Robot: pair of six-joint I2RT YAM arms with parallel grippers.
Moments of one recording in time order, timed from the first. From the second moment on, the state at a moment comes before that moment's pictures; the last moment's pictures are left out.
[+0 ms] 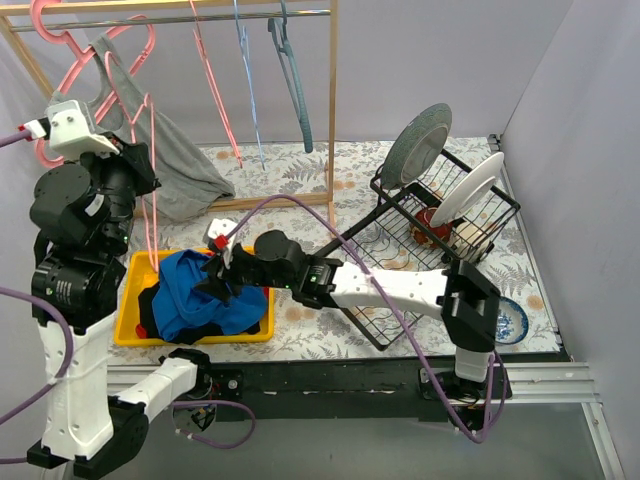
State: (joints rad) left arm -0.22 0.97 1.75 -0.72 -0.33 -0.22; right arm 1.30 1.81 1.43 0.28 -0.17 0.09
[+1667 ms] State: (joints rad) left arm -0.01 1.58 2.19 -0.62 -0.02 -0.22; right arm 1.28 1.58 1.16 0.39 -0.23 0.26
